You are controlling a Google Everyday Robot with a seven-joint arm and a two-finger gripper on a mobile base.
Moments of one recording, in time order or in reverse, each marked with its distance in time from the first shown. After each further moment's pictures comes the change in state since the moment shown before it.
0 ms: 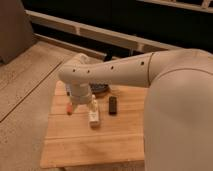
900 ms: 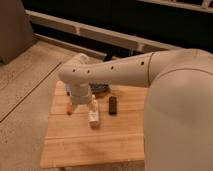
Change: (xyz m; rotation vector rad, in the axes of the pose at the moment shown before) arm 0.000 0.000 0.000 0.000 0.000 0.000
